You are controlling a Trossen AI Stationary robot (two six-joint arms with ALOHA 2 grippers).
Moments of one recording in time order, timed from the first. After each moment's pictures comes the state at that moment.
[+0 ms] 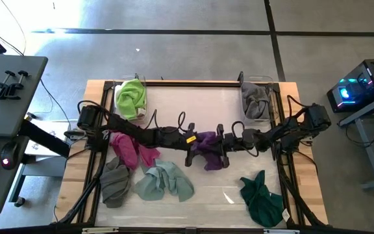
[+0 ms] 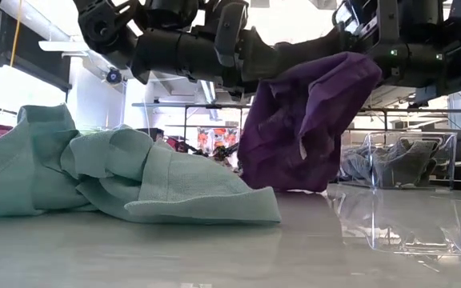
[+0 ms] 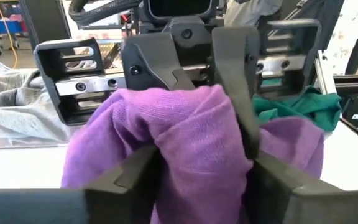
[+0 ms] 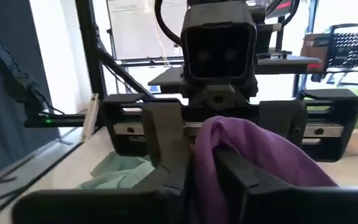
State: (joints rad) left arm -0.08 1.89 0.92 0.80 -0.02 0.02; right arm 0.13 1.60 0.37 1.30 0.02 0.04
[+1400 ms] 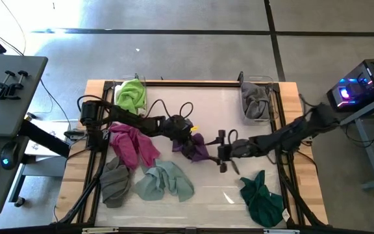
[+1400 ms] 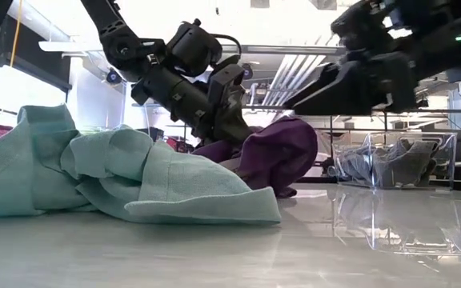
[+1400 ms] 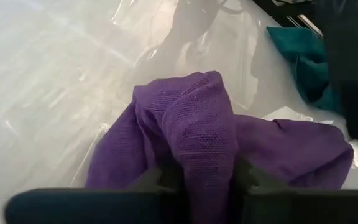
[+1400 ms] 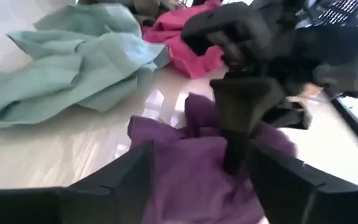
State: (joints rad) left arm 0.10 1.89 0.92 0.37 0.20 -0.50; right arm 0.26 1.50 0.48 0.63 0.32 -0.24
